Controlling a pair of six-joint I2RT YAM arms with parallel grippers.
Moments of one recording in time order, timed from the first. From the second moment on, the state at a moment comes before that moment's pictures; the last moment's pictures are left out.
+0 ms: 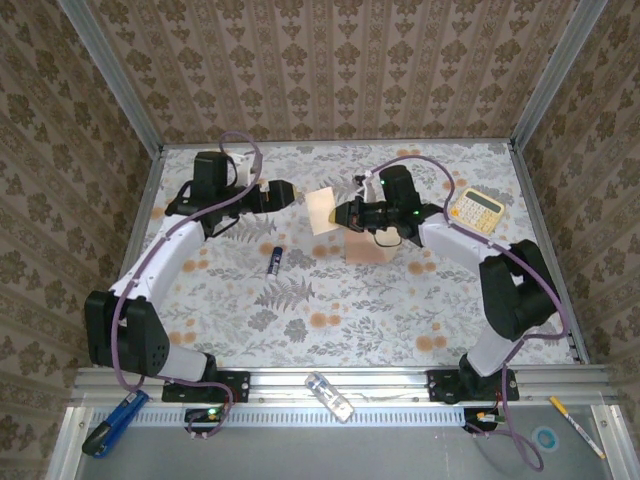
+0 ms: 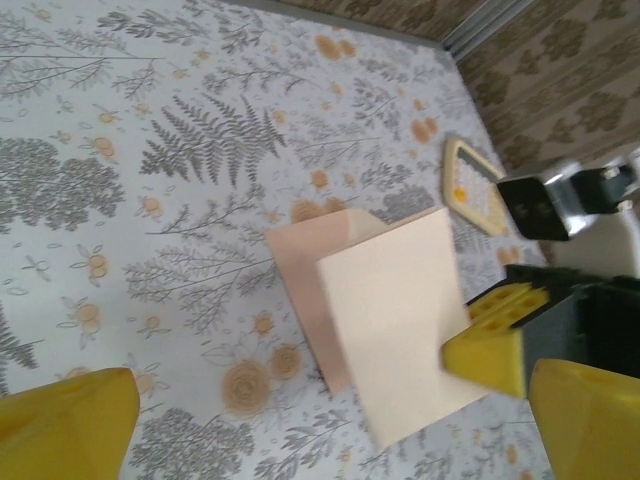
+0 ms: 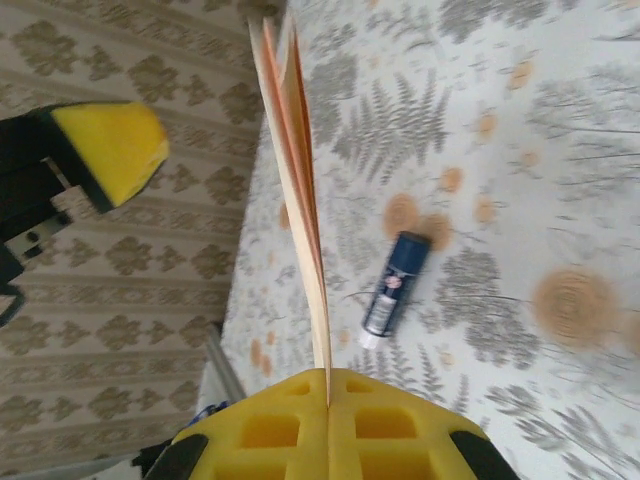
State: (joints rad) left arm -0.29 1.42 1.18 -0.41 0.58 -0.34; right arm 0.41 1.66 1.12 -0.05 -0.70 0.73
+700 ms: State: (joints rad) left arm -0.56 1.74 1.27 -0.40 0.32 -0.36; right arm 0.13 1.48 1.04 -0.48 -0.55 0.47
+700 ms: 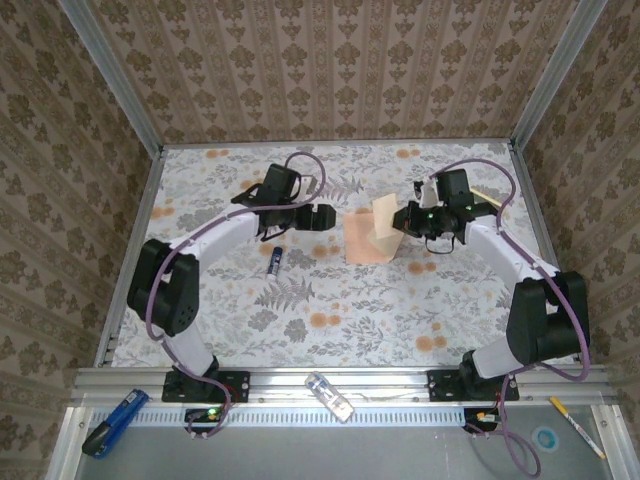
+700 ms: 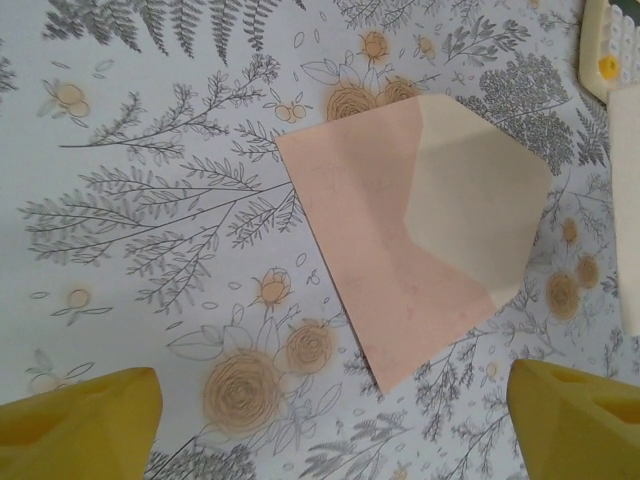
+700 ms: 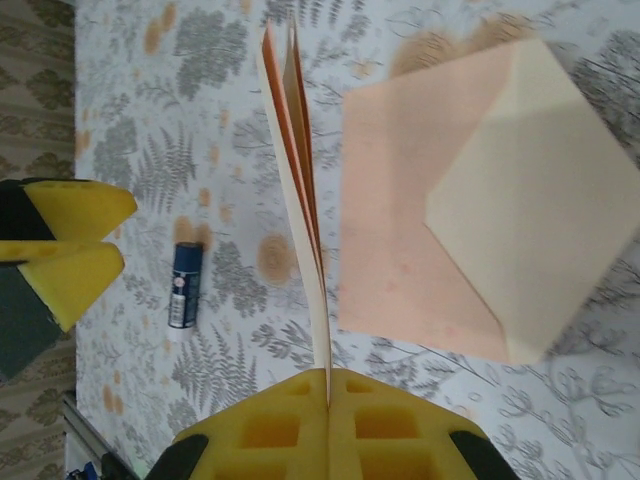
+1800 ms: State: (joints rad) left arm -0.68 2.25 1.71 -0.53 0.22 -0.40; right arm 0.07 1.76 1.06 -0.48 -0.48 0.37
